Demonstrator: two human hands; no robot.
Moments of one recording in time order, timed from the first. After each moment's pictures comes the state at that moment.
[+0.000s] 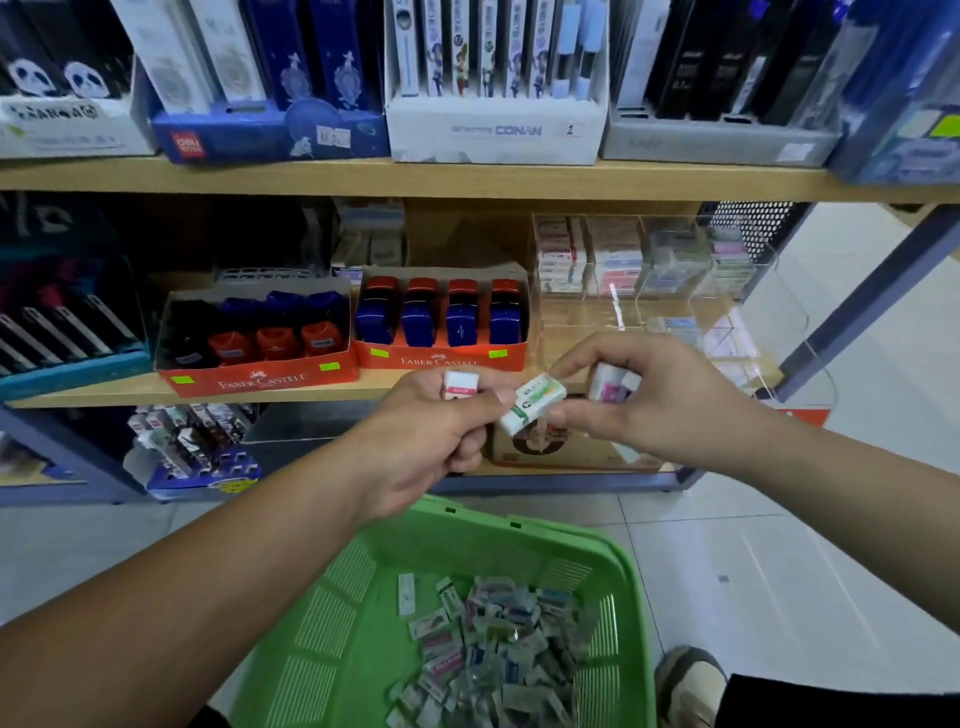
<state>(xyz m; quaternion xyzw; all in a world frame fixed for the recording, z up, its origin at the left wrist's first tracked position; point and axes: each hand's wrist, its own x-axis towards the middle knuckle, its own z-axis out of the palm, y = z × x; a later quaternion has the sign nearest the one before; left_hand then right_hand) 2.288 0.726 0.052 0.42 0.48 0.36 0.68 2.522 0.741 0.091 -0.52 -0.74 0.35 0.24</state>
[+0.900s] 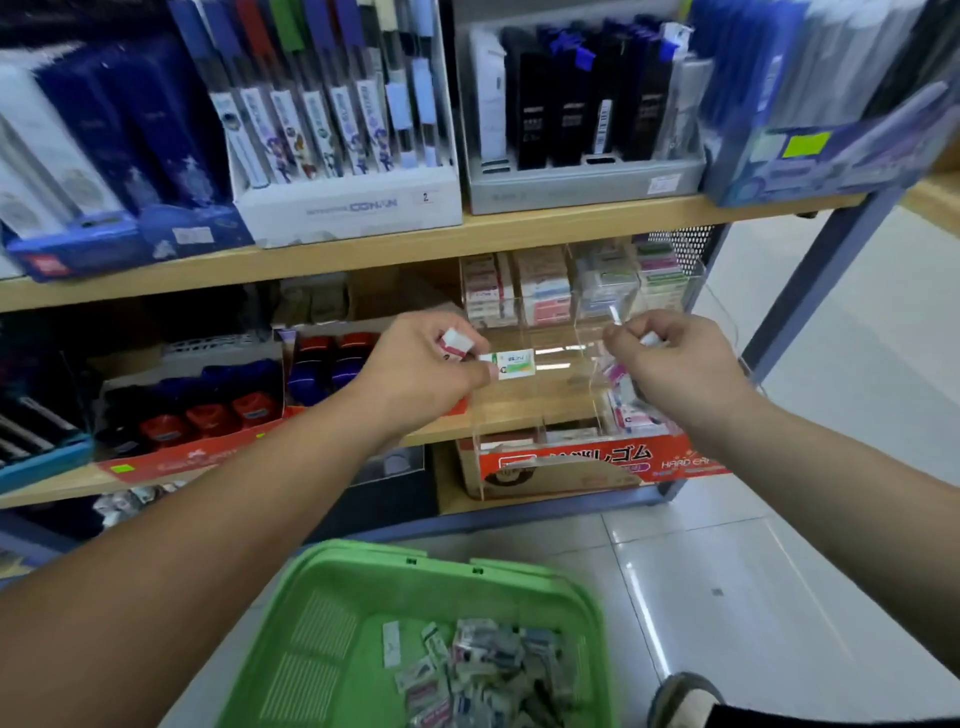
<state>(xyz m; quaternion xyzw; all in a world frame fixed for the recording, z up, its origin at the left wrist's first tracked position) 2.358 0.804 0.101 0.64 0.59 0.31 0.37 2.596 0.787 0.089 -0.66 -0.50 0.36 0.43</state>
